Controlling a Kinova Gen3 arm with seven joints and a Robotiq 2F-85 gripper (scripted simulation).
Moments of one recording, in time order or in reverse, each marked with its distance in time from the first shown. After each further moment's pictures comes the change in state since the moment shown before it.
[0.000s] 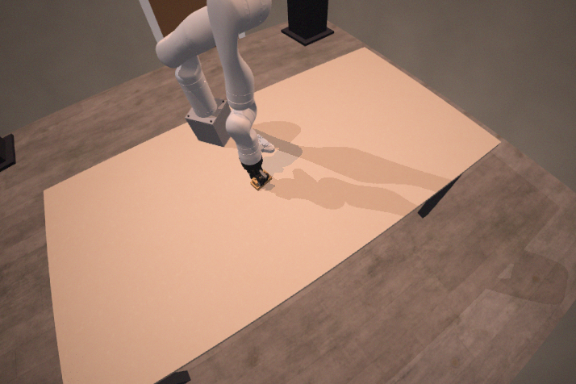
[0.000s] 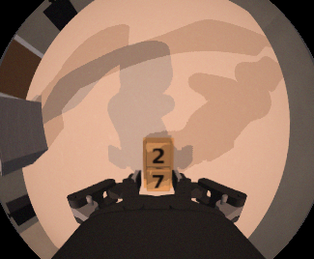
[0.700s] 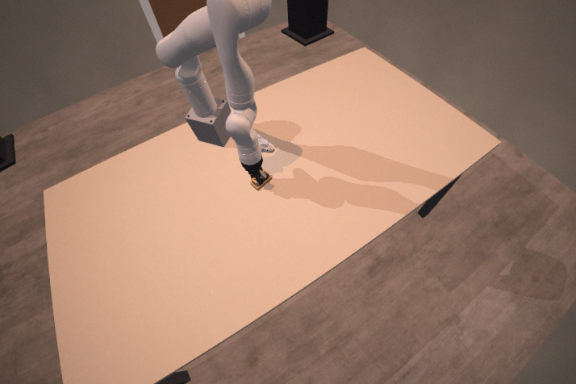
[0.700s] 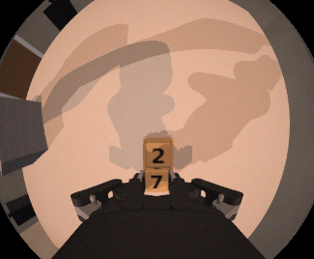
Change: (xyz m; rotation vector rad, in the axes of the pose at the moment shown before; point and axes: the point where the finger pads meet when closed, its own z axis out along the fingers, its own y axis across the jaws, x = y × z) arm 0.000 0.000 0.000 0.000 0.000 0.000
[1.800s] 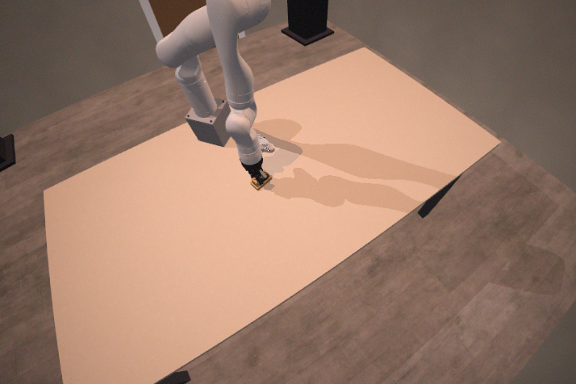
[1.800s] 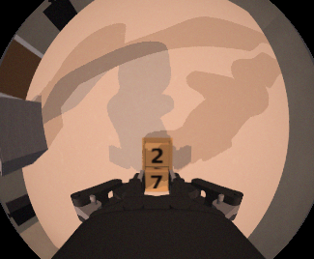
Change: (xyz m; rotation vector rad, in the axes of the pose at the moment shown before) arm 0.000 0.001 -0.001 -0.003 0.000 0.000
